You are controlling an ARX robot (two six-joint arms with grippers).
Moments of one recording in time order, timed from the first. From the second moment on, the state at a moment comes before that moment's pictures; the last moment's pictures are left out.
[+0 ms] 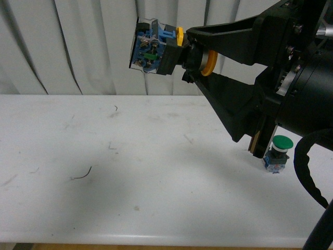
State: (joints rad) left arm -0.28 0.68 0.34 0.45 0.11 -0.64; right arm 0.41 1.73 0.57 1.28 -0.43 1.41
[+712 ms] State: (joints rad) left arm -0.18 0.16 0.20 -0.04 -0.18 -0.02; right arm 0.39 1.73 0.57 1.28 -0.42 1.40
